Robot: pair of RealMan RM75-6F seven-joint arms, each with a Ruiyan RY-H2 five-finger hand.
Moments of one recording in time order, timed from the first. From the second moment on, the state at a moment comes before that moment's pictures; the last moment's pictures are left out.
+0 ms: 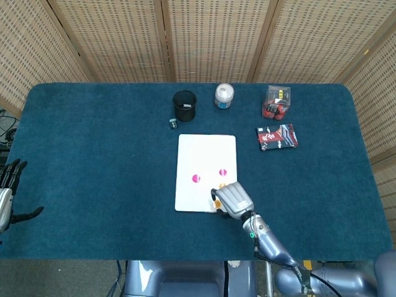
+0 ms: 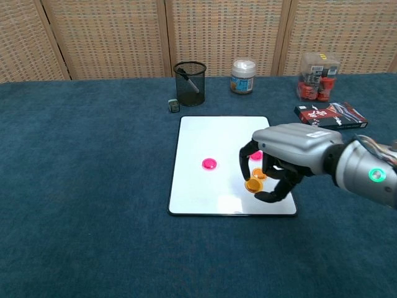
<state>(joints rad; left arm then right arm) -0.13 -1.09 -0.08 -1.64 1.38 1.40 -0.01 0.70 -1.61 0.18 -1.69 -0.98 0.96 -0.67</state>
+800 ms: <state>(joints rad) -0.14 -1.08 -0.09 -1.62 1.34 1.36 -0.04 0.95 -1.83 0.23 -1.46 -0.61 1.00 -0.87</state>
